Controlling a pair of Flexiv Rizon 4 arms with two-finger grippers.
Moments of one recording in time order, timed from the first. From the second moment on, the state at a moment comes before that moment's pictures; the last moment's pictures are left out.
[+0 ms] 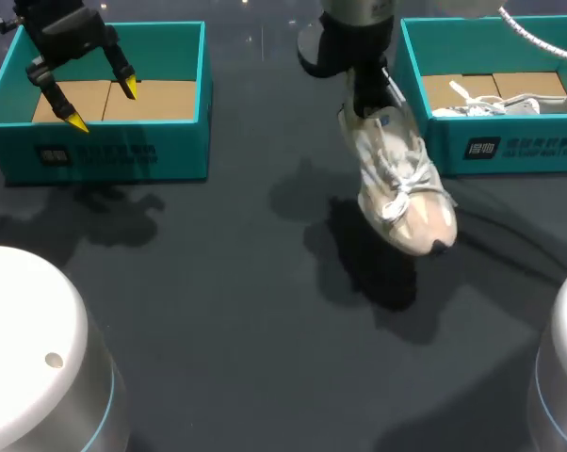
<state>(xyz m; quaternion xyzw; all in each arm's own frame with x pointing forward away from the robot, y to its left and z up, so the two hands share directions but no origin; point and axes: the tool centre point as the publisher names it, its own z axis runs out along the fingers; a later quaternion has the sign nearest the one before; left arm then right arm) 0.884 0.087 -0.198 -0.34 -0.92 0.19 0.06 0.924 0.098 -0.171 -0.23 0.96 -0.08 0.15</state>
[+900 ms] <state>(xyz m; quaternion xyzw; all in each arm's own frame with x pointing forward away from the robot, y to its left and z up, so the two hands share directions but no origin) 0.884 0.087 -0.198 -0.34 -0.92 0.19 0.06 1.031 -0.030 -0.124 -0.19 0.95 -0.16 0.18</state>
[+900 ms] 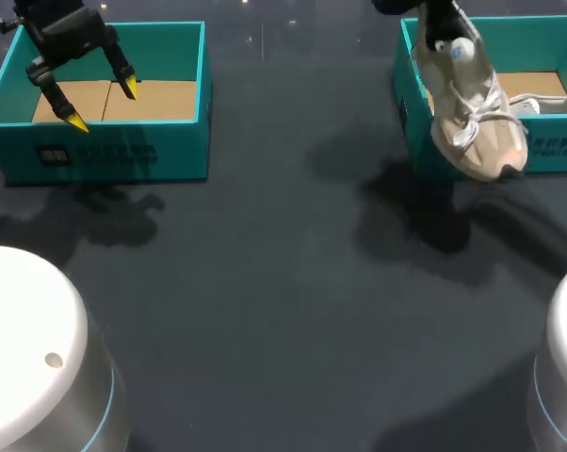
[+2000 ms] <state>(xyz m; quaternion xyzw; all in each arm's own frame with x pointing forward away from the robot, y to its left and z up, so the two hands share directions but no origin) 0.884 0.087 -0.198 -0.34 -0.92 0.19 0.06 1.173 -0.177 -0.109 -0.15 0.95 -0.16 0.20</state>
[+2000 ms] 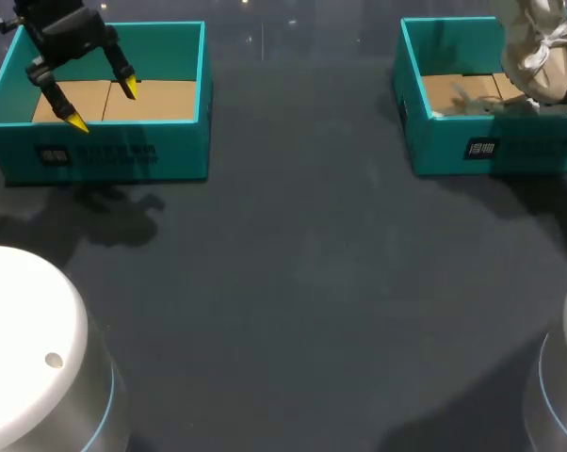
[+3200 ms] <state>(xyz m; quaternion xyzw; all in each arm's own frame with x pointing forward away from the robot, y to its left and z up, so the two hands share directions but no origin) 0.884 0.087 -0.198 -0.34 -0.92 0.19 0.06 1.181 -0.303 -0.141 0.28 0.93 -0.15 0.17</state>
